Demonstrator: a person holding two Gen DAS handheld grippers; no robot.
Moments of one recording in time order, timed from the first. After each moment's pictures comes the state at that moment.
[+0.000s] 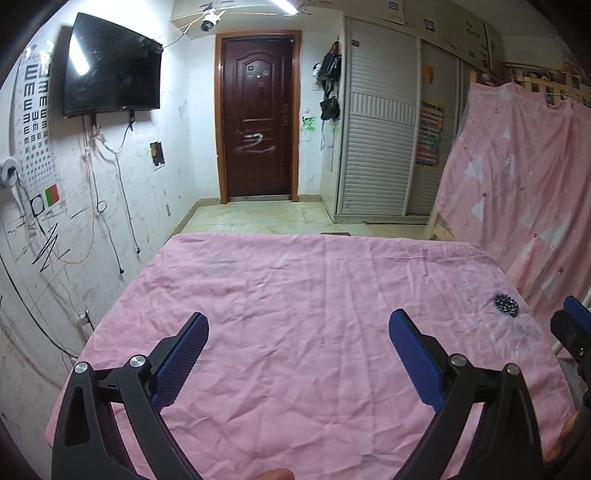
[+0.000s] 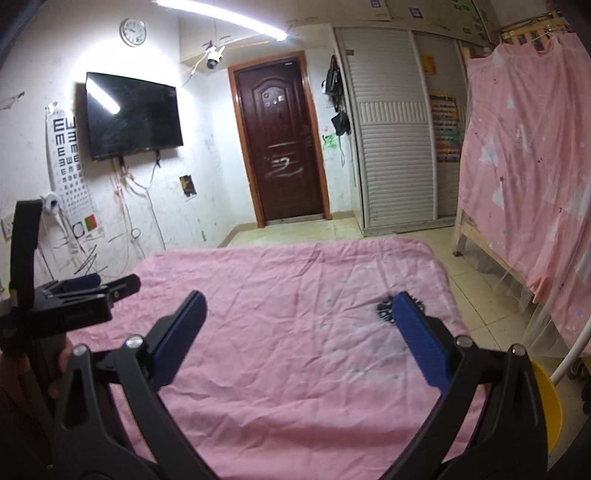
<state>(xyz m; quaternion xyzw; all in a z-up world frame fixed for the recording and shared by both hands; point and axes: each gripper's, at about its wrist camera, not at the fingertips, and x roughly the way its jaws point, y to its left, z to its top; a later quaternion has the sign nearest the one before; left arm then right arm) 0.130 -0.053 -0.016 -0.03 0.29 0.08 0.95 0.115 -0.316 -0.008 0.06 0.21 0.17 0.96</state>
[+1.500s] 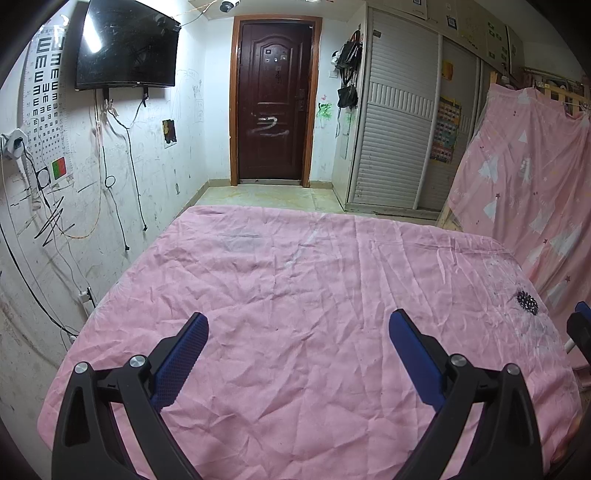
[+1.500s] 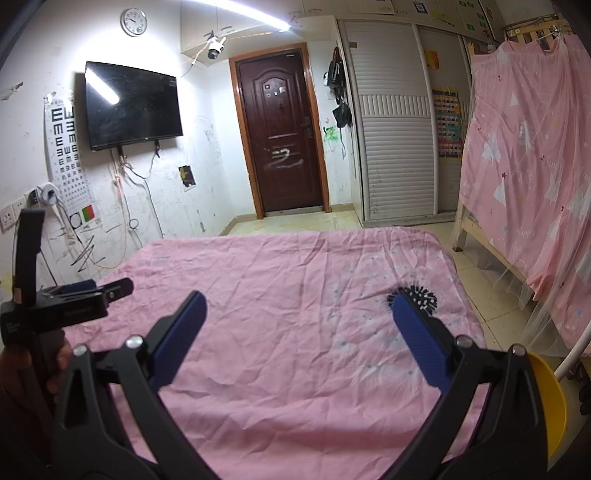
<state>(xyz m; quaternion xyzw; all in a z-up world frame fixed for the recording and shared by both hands) 0.134 -0.027 -0.037 -0.06 0.31 0.10 0.94 0.119 -0.306 -0.016 0.05 0.22 0.17 0.96</state>
